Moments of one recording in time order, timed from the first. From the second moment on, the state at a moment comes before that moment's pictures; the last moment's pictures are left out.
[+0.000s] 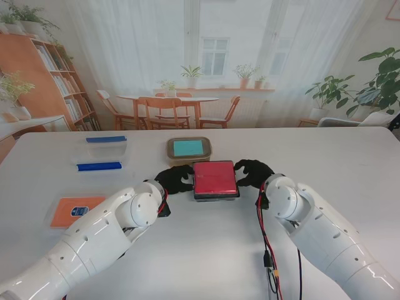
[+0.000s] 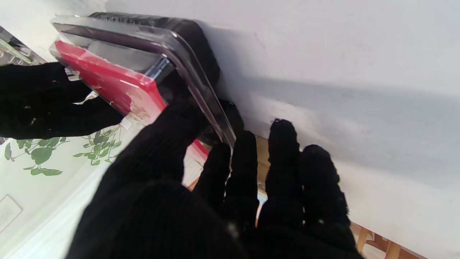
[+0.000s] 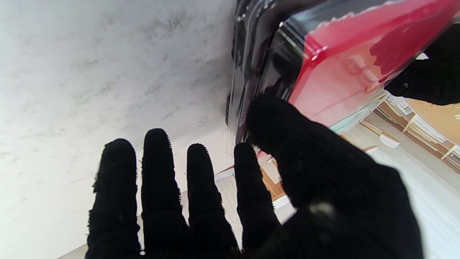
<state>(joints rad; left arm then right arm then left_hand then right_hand) 1.11 -1.19 -0.73 -1.24 0.40 0.23 -0.03 -1.18 -1.13 0.96 -1.21 -0.43 0.17 0.07 0.94 -0.29 0.36 0.04 0.25 0.20 0.52 0.36 0.35 0.13 0.68 0.61 0.36 0.21 0.99 0.89 0.11 0.13 1.35 1.15 0.76 -0.63 0.81 -0.02 0.44 0.05 0.47 0.42 0.42 0.19 0.70 0.43 0.47 0.25 0.83 0.57 0.26 0.28 1.34 0.68</state>
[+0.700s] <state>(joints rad) 1.14 -1.19 -0.77 -1.24 0.40 0.20 0.02 -1.20 -1.13 0.97 -1.24 -0.44 0.17 0.05 0.94 -0.29 0.34 0.04 0.25 0.16 0.52 0.36 0.35 0.13 0.68 0.61 0.37 0.22 0.99 0.89 0.12 0.13 1.35 1.15 0.76 -0.63 0.81 -0.02 0.45 0.03 0.48 0.42 0.42 0.19 0.70 0.43 0.47 0.25 0.83 0.57 0.27 0.28 1.35 0.68</state>
